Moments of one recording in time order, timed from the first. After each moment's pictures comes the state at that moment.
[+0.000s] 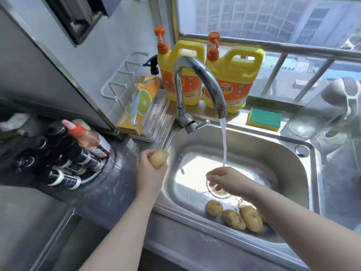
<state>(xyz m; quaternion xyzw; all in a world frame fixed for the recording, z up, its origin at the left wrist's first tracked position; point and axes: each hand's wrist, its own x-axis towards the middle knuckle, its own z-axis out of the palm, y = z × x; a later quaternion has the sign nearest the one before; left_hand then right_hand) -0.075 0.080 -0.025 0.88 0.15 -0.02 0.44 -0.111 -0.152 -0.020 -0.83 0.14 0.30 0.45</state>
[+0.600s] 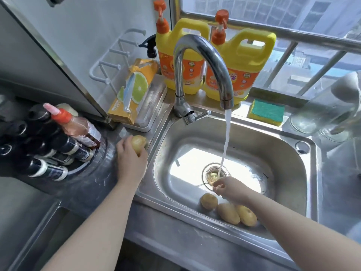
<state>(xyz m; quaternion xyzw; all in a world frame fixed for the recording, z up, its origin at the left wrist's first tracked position) -0.043 0.119 -0.066 0.94 0.15 -0.01 0.32 -0.127 -0.173 -0.099 -0.86 0.12 0.40 0.30</state>
